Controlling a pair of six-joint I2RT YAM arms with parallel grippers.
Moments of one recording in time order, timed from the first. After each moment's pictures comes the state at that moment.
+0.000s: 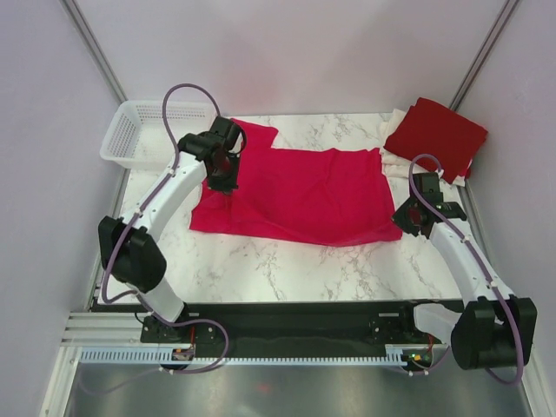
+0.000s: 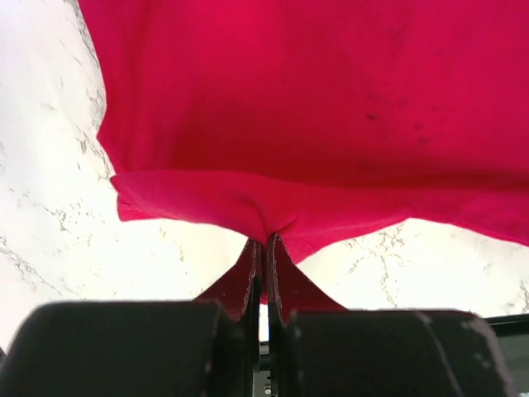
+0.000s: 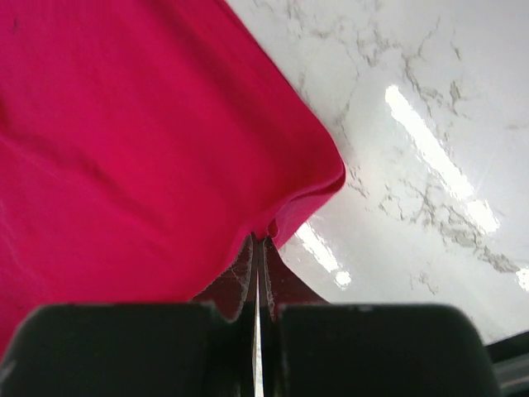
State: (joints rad) left arm -0.43 1.63 1.57 -1.08 -0.13 -0.27; right arm 0.04 1.11 0.82 -0.71 0.17 0.80
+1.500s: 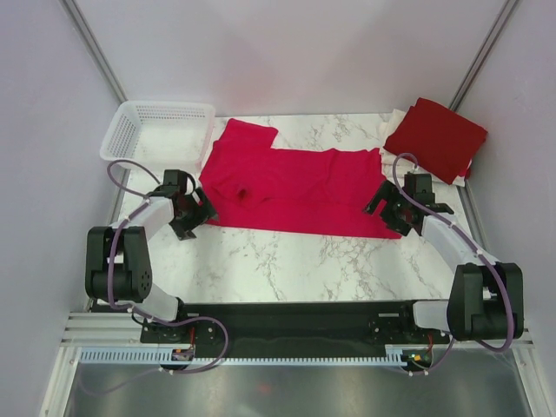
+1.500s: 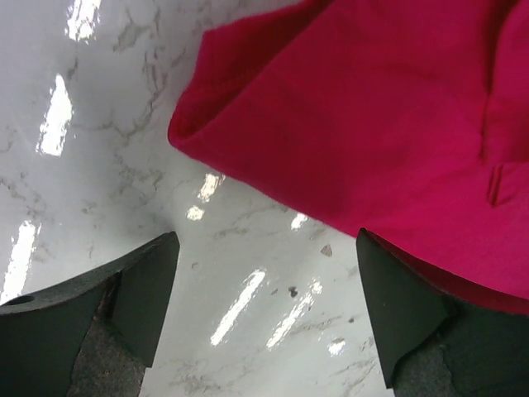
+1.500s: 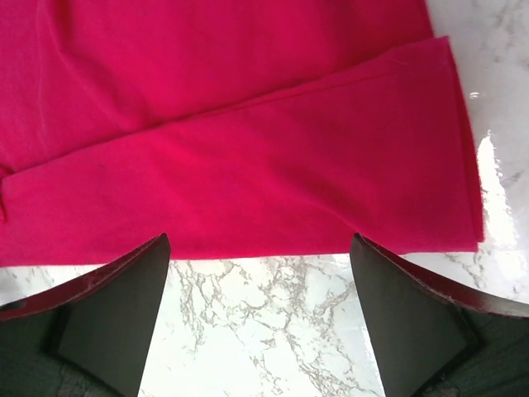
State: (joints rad) left arm -0.01 1.54 0.87 -0.51 0.08 -0.60; right arm 0.01 1.30 0.74 -0.37 -0.15 0.61
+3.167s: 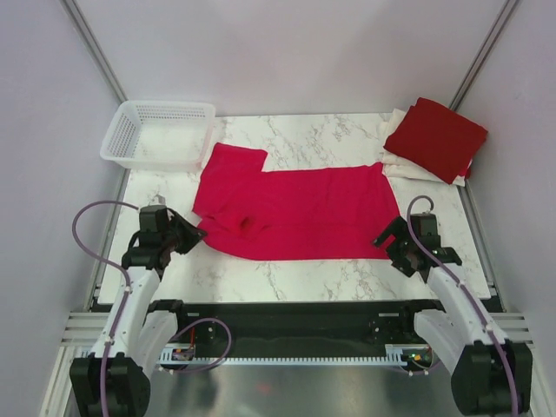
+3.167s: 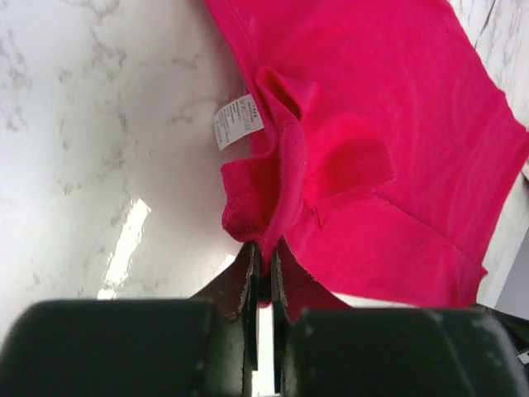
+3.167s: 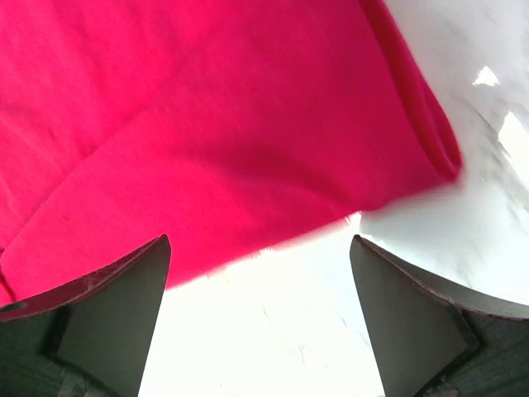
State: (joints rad) left arm 0.02 0.82 0.51 -0.43 0.18 -0.74; right arm 0.03 0.94 0.43 -0.45 -0.05 0.81
